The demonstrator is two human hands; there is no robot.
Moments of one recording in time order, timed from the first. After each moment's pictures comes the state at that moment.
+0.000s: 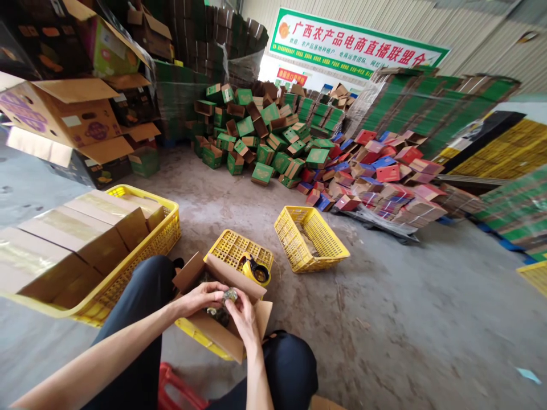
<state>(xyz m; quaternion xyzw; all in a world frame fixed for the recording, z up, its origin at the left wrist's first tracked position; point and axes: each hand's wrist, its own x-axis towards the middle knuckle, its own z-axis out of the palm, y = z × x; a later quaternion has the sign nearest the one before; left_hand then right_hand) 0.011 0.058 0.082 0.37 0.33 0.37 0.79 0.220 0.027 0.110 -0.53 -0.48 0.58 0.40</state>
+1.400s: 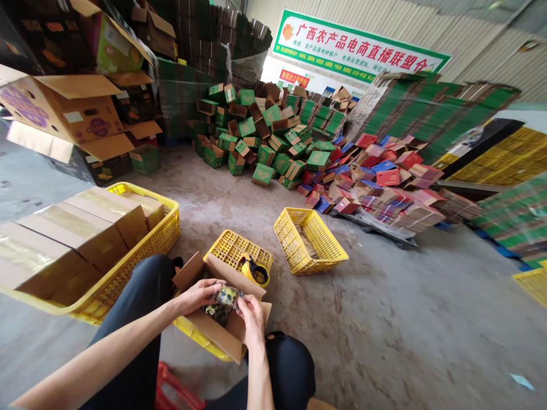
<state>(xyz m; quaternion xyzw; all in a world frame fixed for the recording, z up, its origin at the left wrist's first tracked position) 0.013 0.066 0.071 0.30 0.33 0.41 0.79 0.233 0.033 0.102 -0.57 -0.36 0.56 0.48</state>
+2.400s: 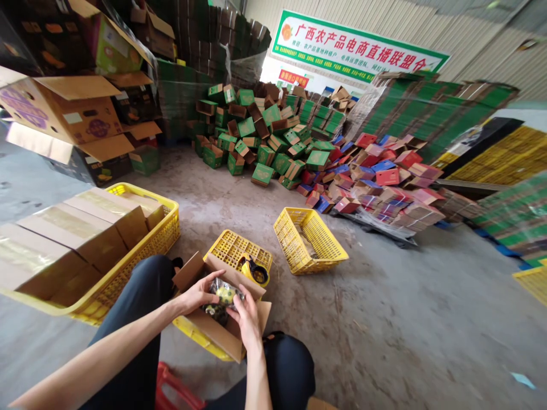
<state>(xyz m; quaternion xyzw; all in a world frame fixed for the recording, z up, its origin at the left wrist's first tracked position) 0.015 0.062 0.079 0.33 0.29 0.45 0.77 0.223 0.029 0.106 -0.52 -0.32 0.64 0.47</state>
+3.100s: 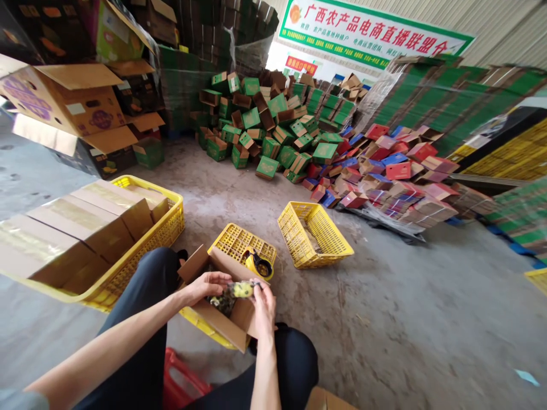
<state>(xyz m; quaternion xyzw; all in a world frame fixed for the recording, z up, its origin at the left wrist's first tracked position) 0.007 0.066 0.071 0.34 0.33 0.40 0.78 0.243 0.039 0.112 -0.55 -0.38 0.52 0.53</state>
